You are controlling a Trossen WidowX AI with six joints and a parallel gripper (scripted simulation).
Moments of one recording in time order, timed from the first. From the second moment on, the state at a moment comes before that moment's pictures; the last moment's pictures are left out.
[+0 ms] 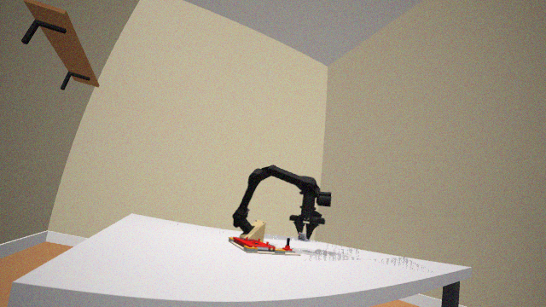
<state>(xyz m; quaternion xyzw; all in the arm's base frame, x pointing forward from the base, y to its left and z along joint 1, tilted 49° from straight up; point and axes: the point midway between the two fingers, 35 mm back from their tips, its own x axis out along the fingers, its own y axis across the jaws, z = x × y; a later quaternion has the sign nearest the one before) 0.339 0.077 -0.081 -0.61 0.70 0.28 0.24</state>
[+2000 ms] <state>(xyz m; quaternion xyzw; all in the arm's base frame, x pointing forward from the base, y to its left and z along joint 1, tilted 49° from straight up) 0.337 0.122 -0.033 -0.40 0.75 -0.12 0.52</state>
